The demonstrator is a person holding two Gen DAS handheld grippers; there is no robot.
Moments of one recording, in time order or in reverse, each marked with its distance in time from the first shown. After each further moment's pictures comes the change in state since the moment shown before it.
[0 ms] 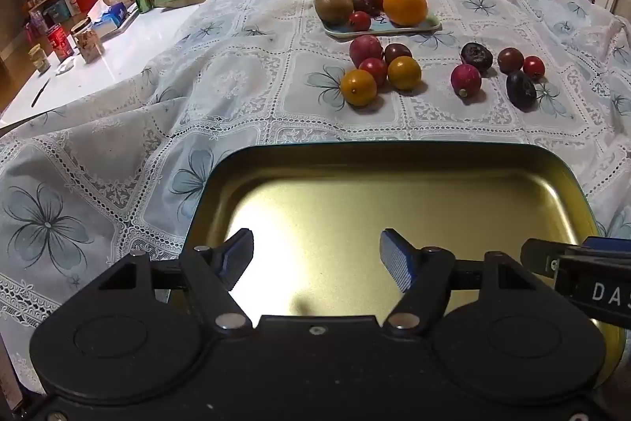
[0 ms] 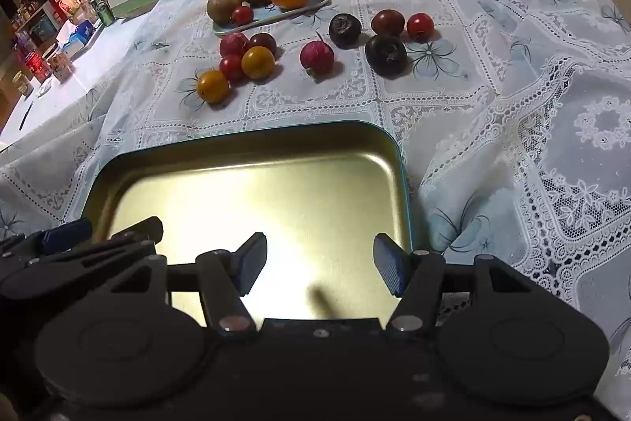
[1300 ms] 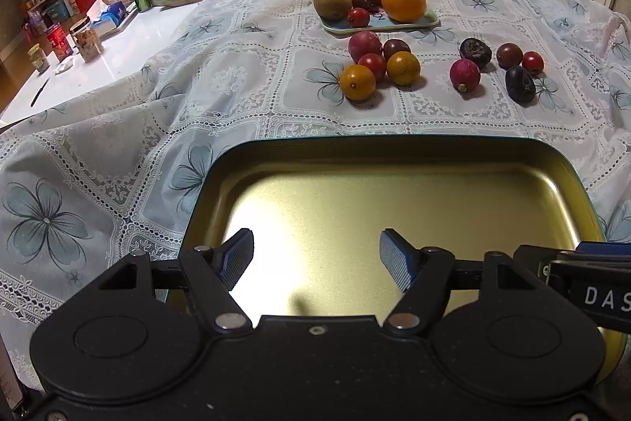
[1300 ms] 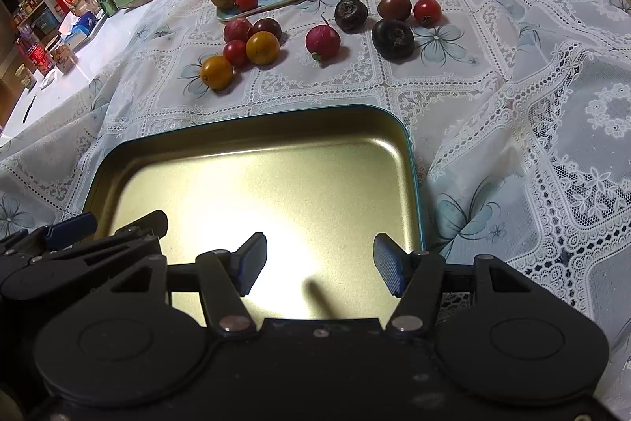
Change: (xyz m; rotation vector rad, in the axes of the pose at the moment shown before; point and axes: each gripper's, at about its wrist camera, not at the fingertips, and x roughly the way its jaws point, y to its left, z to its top) left arm 0.002 0.000 -0.001 -0.003 0.008 -0.003; right arm 0.004 0.002 -0.002 -0.003 0.039 0.019
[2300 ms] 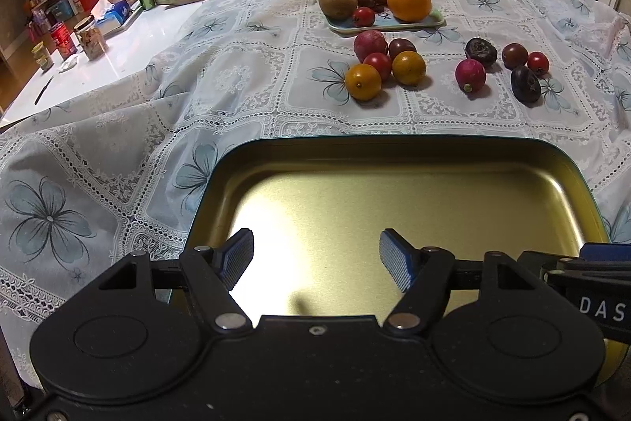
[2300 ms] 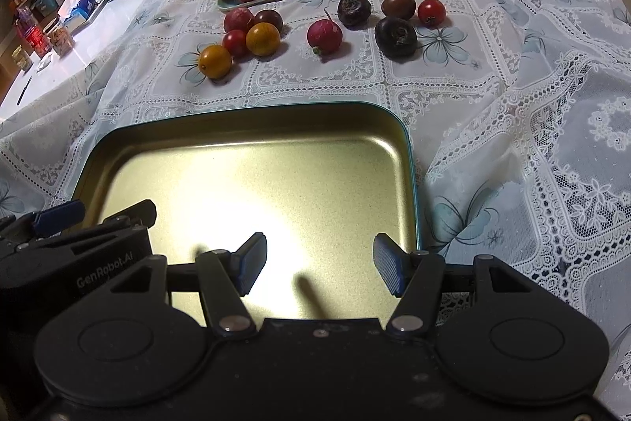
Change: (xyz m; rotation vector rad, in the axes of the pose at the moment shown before) left arm 0.000 0.000 0.000 -0.008 0.004 0.014; right arm 0.004 0.003 0.002 -0.044 0.023 -0.027
